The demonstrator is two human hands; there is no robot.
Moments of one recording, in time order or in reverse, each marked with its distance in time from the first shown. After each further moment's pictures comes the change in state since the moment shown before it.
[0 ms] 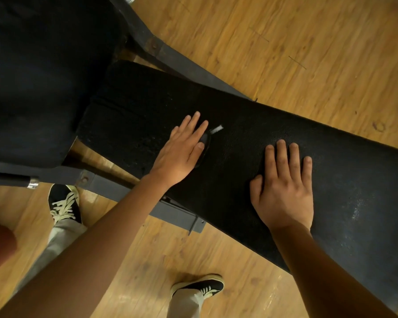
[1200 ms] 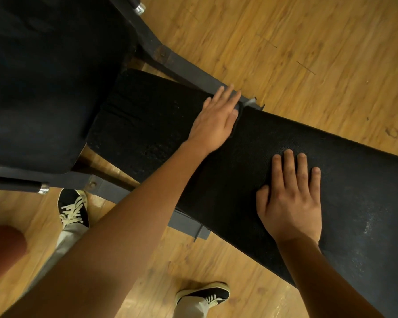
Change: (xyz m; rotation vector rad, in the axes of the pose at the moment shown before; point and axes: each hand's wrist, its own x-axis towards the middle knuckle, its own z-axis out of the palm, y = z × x) left_hand 0.098 0.040 -0.018 -0.077 0.100 0.038; right_hand 0.001 -0.002 0.000 0.006 0.002 0.011
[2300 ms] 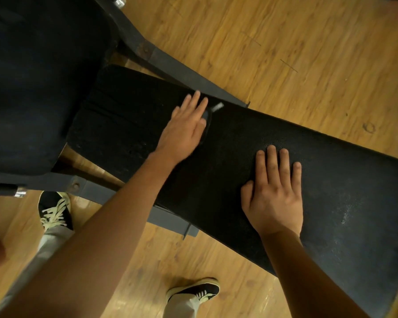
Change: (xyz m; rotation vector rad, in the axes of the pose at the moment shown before) left_hand -0.037 -0.020 -0.008 0.043 -0.026 -0.071; right_hand 0.000 -0.001 0.001 0.006 0.002 0.008
